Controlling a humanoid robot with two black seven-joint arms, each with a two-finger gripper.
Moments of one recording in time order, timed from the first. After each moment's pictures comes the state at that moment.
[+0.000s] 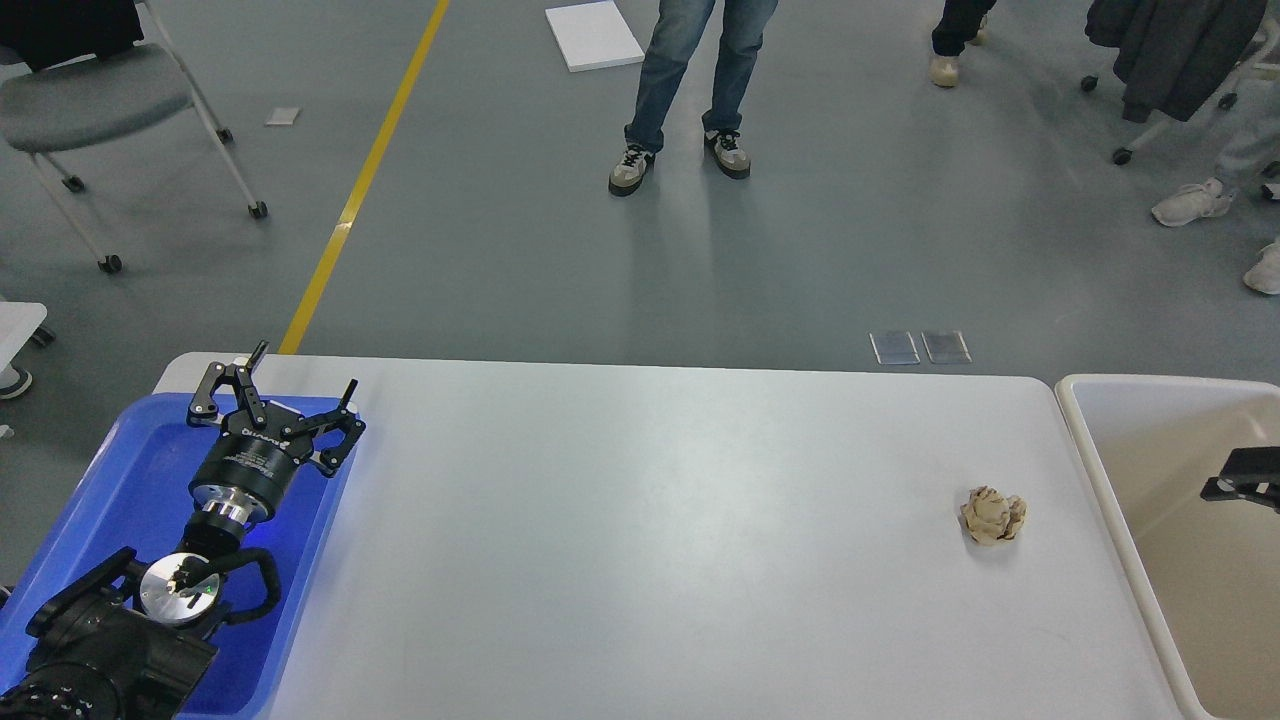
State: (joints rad) left arm -0.51 0.28 -1.02 -0.34 -0.22 -0.79 -0.19; right arm 1.53 -1.27 -0.73 1.33 -0.52 0.35 -0.04
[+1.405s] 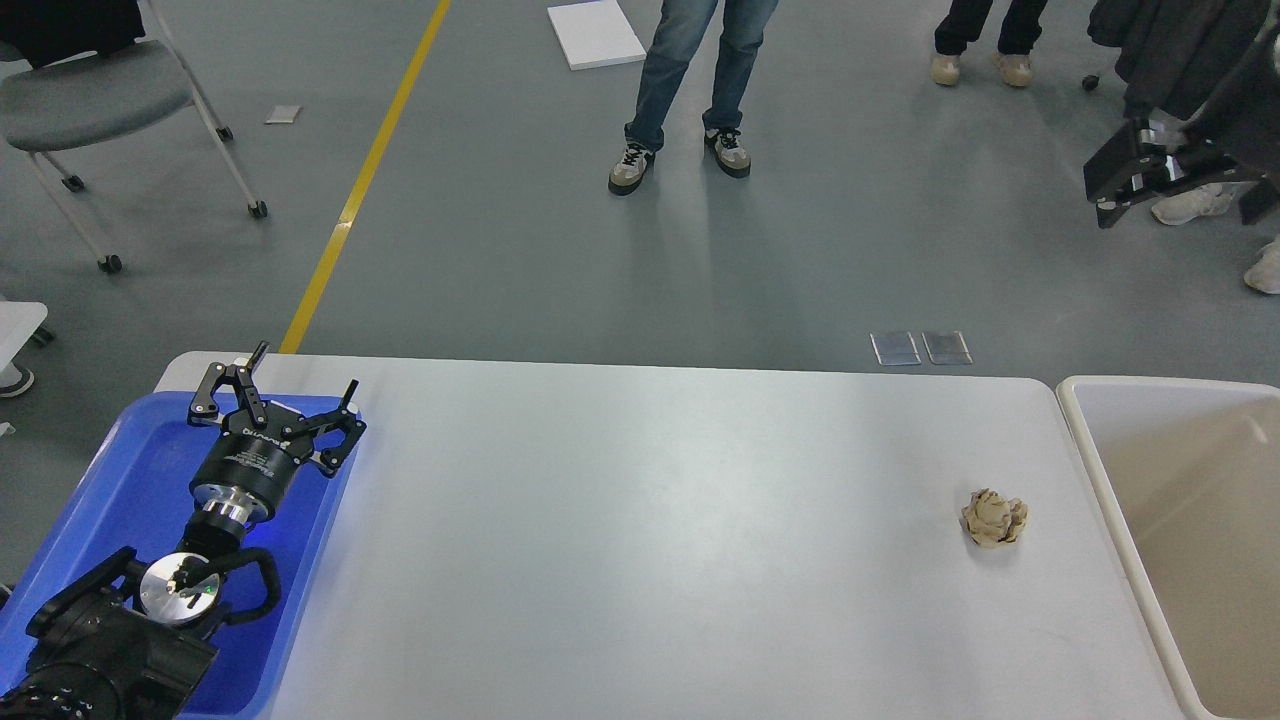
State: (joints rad) left arm -0.51 0.28 -1.02 -0.34 -0.22 -0.79 -0.19; right arm 2.34 -0.46 -1.25 1.10 -0.25 0.78 -0.19
